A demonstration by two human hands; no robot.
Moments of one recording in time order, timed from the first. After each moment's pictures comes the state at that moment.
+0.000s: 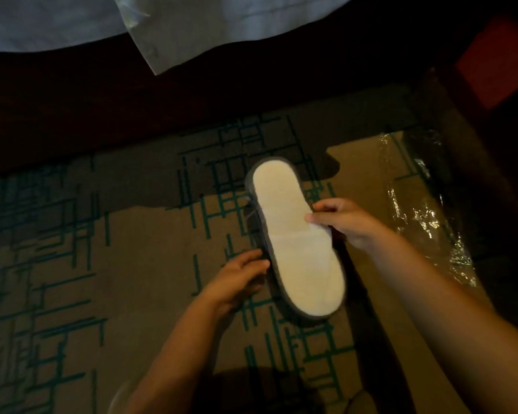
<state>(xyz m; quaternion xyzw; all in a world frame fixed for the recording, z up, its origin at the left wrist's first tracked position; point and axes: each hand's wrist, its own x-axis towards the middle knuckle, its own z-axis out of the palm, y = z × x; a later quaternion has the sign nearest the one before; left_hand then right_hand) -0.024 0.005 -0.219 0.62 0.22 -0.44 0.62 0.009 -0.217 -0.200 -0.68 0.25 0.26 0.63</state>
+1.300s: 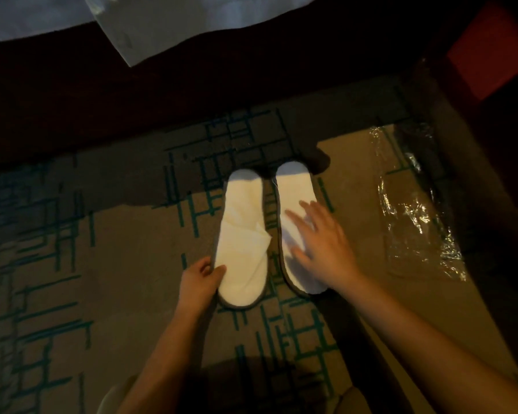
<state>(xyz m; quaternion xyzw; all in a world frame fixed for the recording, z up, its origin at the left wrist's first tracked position) -0.031 0.035 -0.236 0.81 0.22 -0.25 0.48 -0.045 -0.196 -0.229 -0.97 -0.01 0.09 0.23</state>
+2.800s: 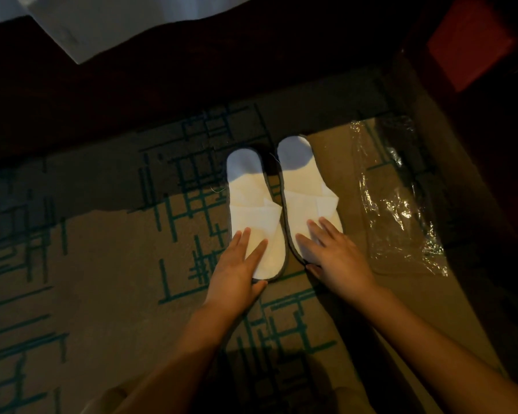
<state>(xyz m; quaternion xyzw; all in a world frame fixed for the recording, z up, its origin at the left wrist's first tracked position) -0.036 -0.032 -0.258 0.93 -0.25 -0.25 0.13 -0.070 -0.242 -0.234 -0.96 -0.02 0.25 0.13</state>
